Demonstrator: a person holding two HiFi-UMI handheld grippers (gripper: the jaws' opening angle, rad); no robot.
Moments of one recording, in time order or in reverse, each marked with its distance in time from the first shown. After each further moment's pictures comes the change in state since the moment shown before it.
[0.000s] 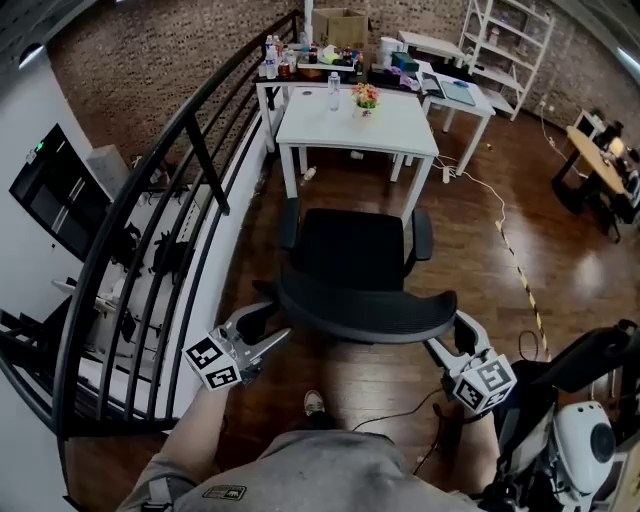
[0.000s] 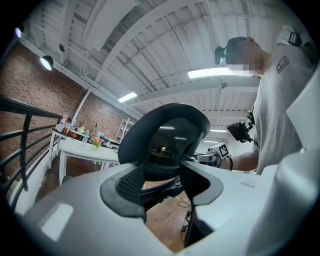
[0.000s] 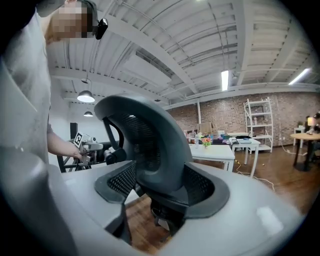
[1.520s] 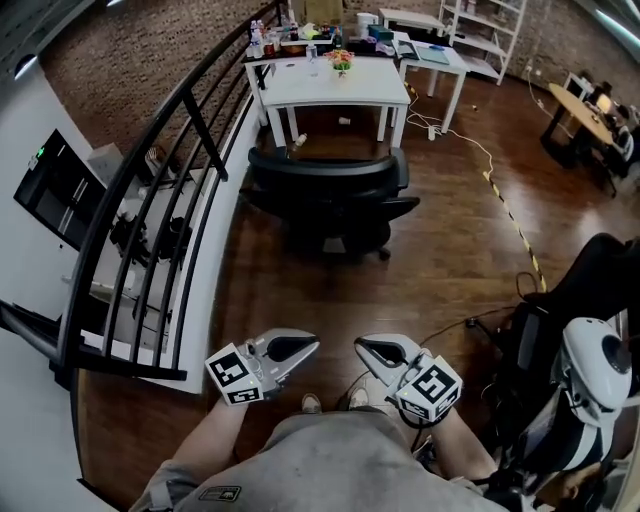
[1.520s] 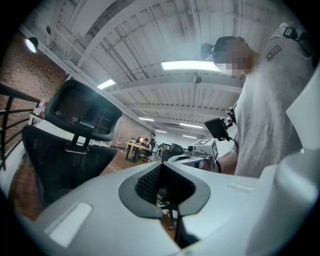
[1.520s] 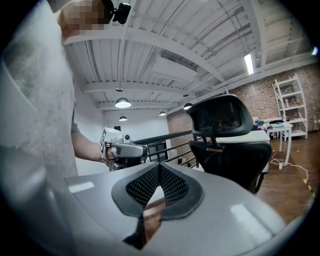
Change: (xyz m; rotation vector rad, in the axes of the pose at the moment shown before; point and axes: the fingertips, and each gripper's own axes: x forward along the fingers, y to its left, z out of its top) left arm -0.048 -0.322 -0.077 -0.029 0.085 -0.221; right arm -0.176 0.261 -0.083 0.010 0.050 0.373
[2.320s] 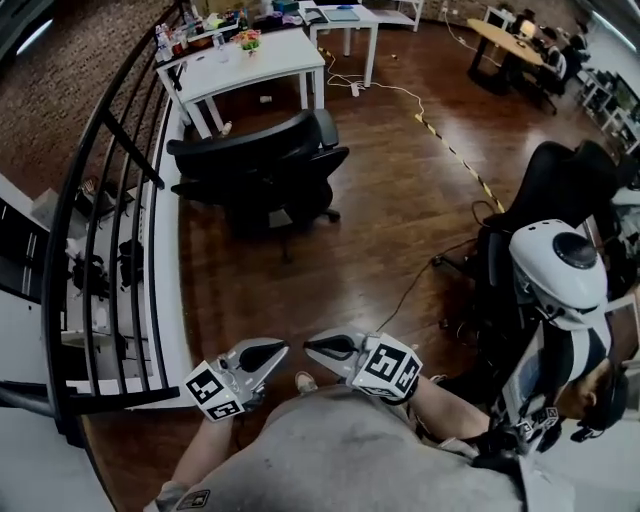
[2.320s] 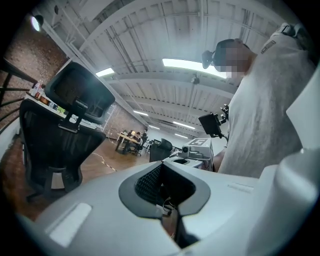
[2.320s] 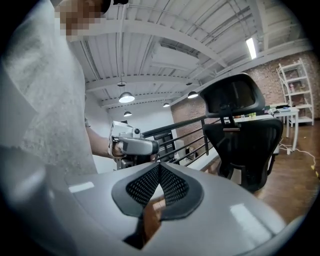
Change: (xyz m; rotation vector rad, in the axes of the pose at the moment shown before) left arm -0.024 -0.043 -0.045 -0.097 0.036 -0.107; right arm 0.019 0.076 -0.054 0.056 0.101 0.095
